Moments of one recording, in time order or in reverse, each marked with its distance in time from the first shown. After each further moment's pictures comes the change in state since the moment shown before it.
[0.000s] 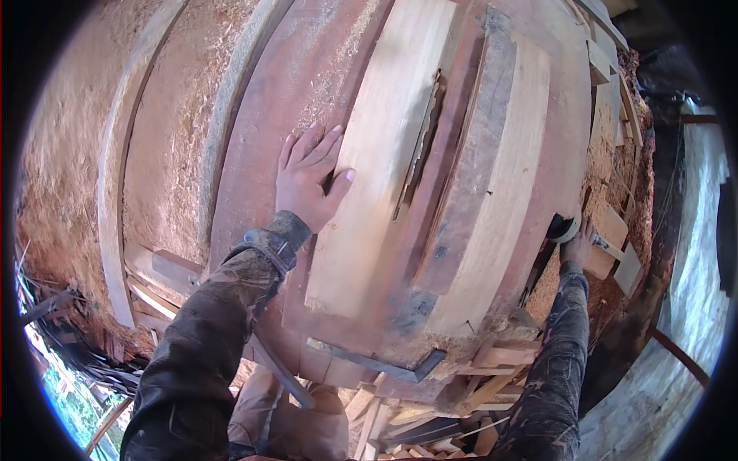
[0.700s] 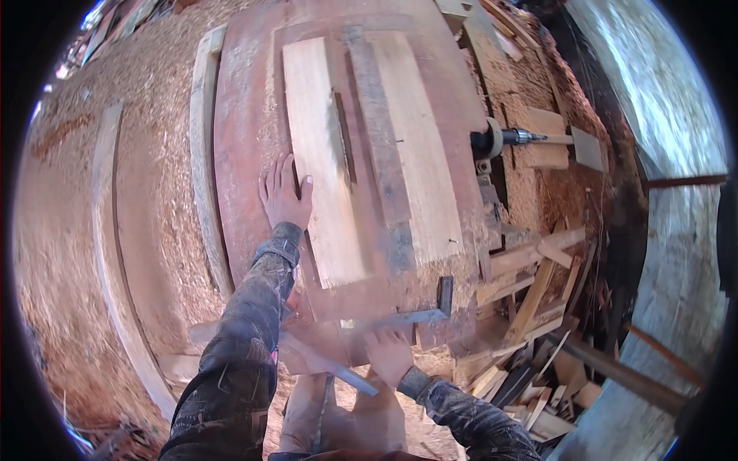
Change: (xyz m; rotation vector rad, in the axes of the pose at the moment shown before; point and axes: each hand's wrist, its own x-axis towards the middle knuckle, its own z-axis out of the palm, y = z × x) left_hand -0.009 -0.012 0.008 0.005 0.029 0.014; right_hand -0.253 -0.465 -0.386 0.830 -0.539 -0.008
